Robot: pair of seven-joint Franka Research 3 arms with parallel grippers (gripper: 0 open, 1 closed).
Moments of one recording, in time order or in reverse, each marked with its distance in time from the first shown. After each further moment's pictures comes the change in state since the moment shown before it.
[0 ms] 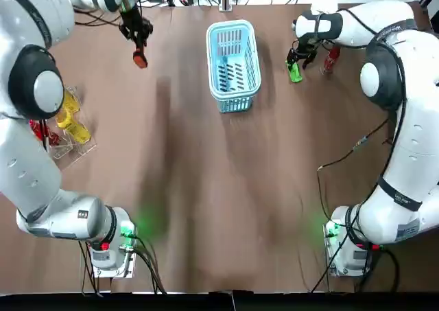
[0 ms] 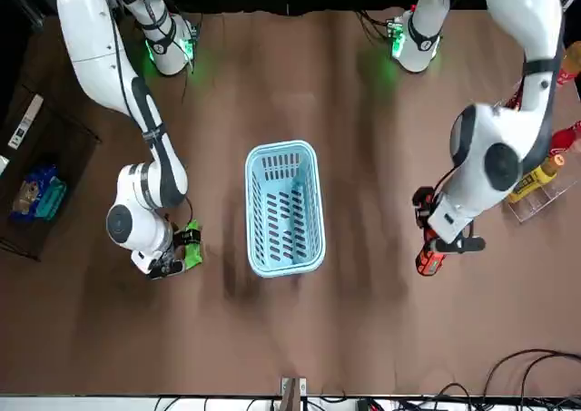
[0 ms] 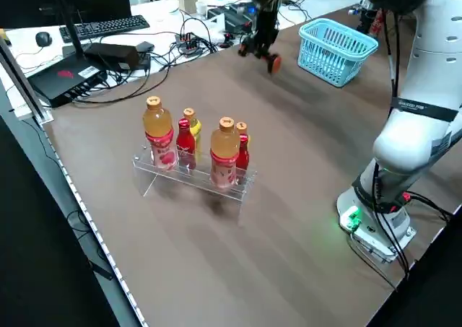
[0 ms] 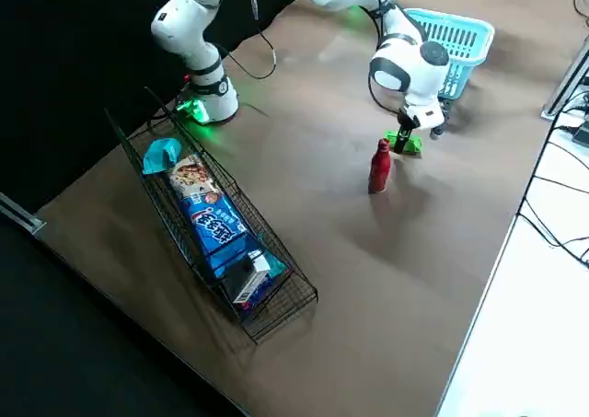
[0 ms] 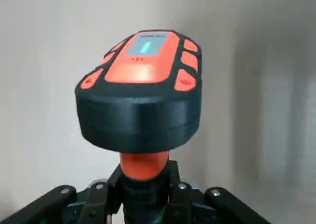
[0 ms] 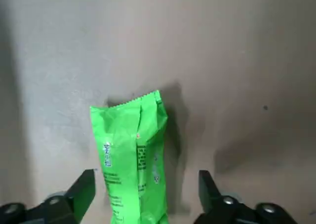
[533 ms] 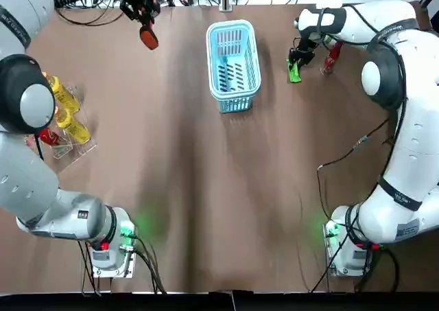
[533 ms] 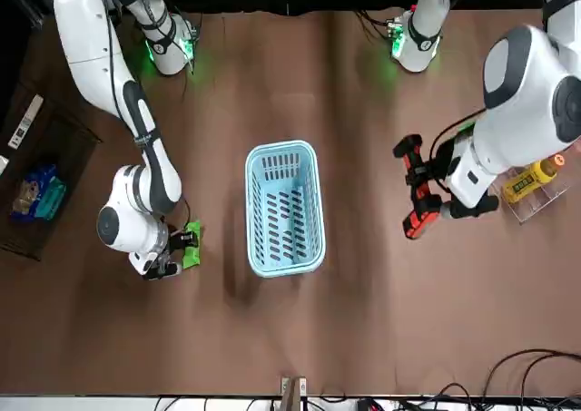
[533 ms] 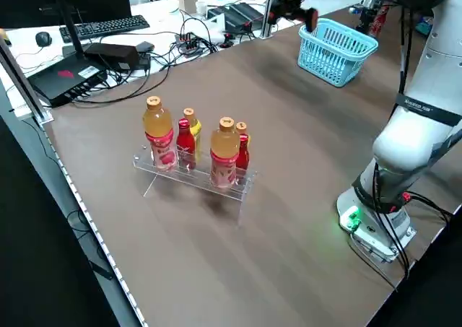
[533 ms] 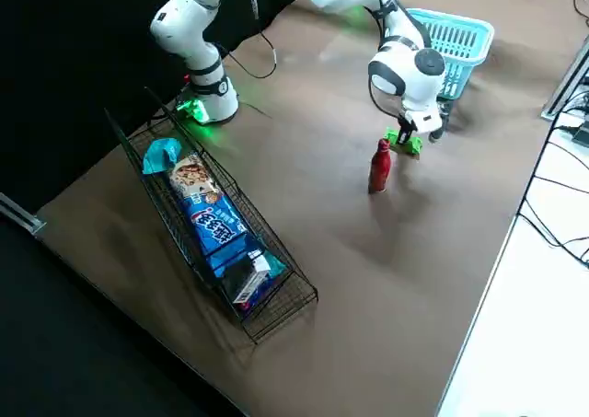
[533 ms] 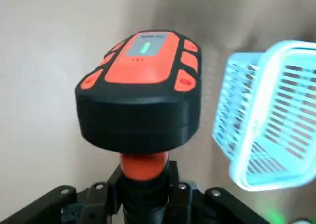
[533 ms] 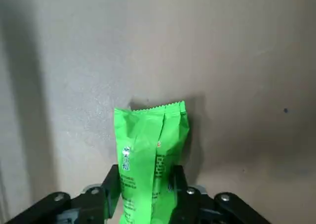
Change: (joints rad) left arm -0.004 -0.114 -0.040 0.199 -0.322 -0.379 -0.144; right arm -0.019 0.002 0.001 0.001 0.135 -0.001 -0.067
